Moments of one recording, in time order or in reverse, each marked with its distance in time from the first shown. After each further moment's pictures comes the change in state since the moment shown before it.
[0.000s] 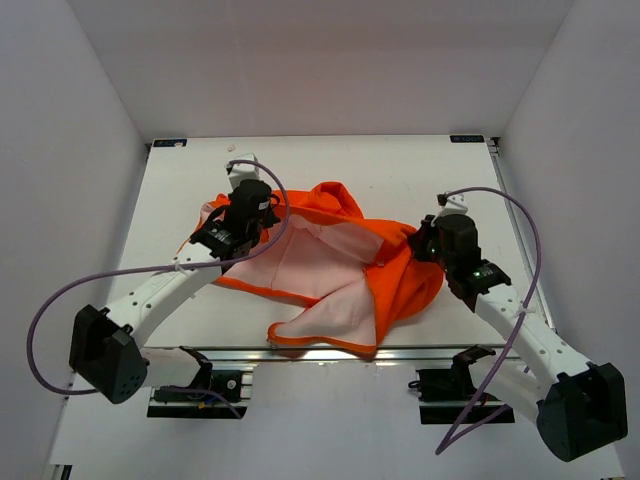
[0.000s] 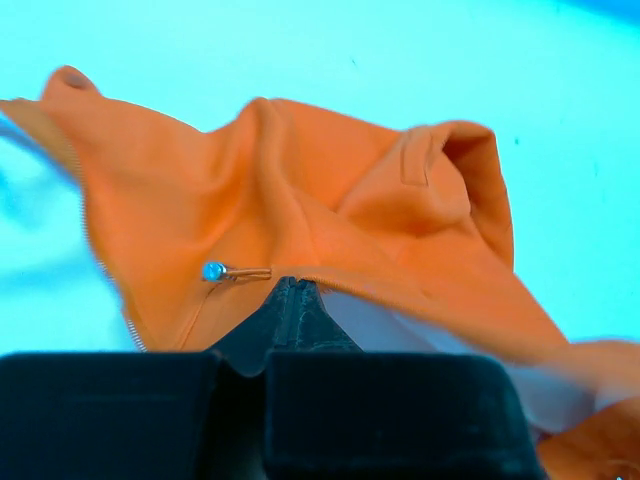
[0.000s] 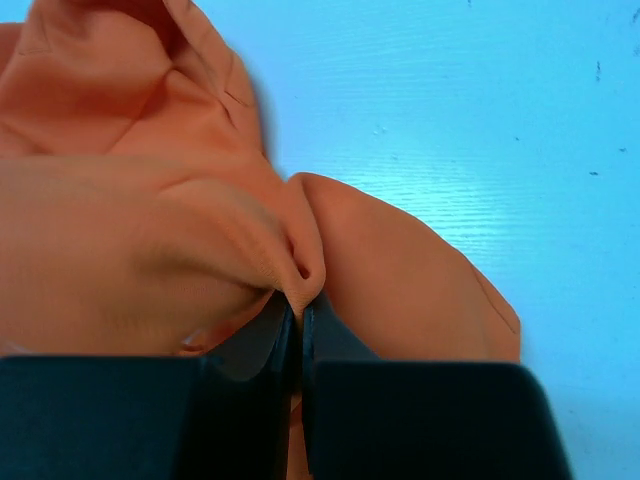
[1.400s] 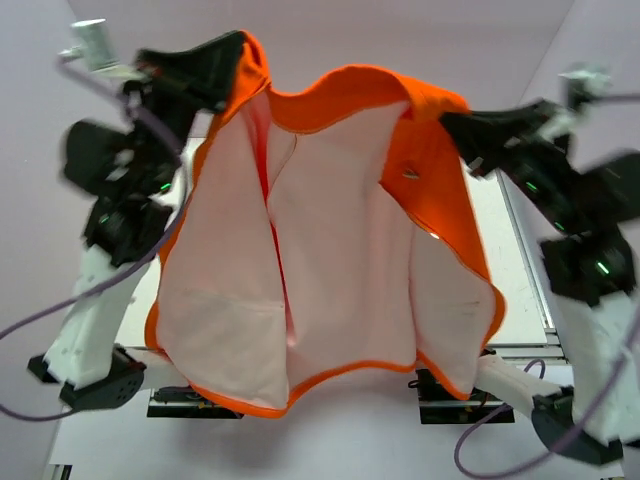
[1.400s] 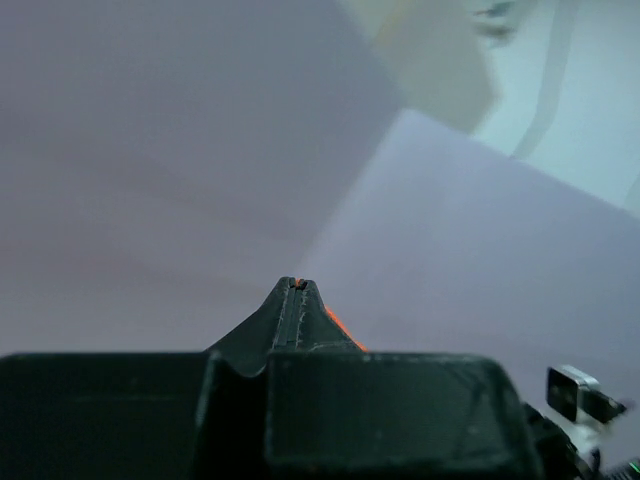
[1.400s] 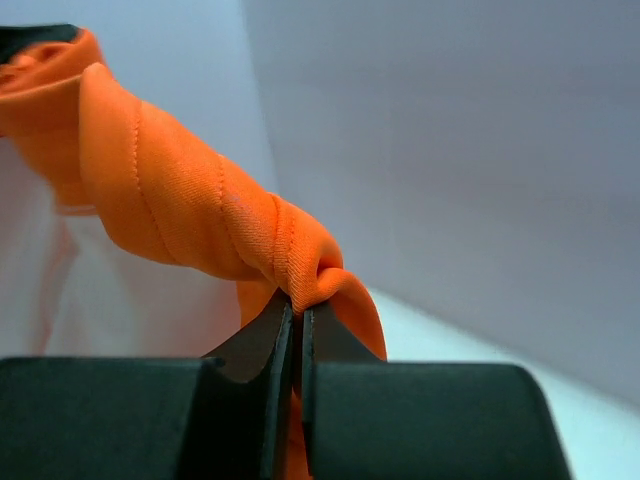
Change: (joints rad) left arm -0.001 -0.060 0.877 0.242 0.399 -0.107; right arm -0.067 0.027 1.073 -0.129 -0.528 -0.092
